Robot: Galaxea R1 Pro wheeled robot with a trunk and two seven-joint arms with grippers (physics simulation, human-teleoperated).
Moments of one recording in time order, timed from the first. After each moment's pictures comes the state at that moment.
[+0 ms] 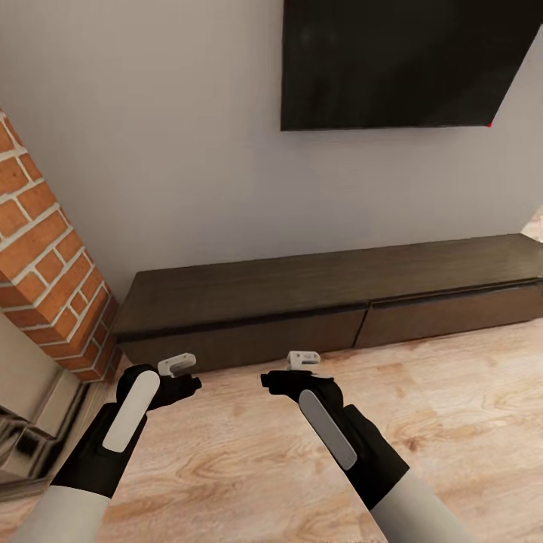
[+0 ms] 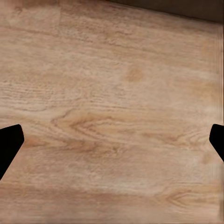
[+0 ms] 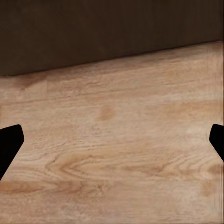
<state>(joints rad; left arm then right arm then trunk) -0.55 0.08 -0.13 -1.33 0.93 0.98 0.78 -0.62 0.09 0.55 -1.21 -0.72 0.67 -0.49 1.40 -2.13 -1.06</state>
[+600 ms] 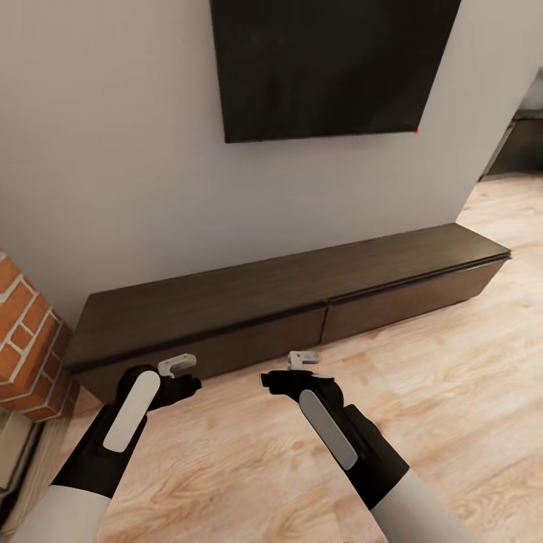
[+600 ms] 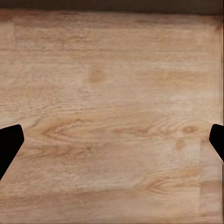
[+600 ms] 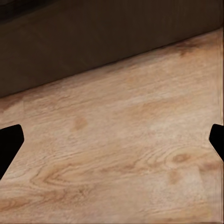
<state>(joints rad) -0.55 0.08 -0.13 -1.33 0.93 0.98 0.78 -0.62 0.08 0.55 -1.21 -0.72 0.67 -0.49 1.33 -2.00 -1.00</state>
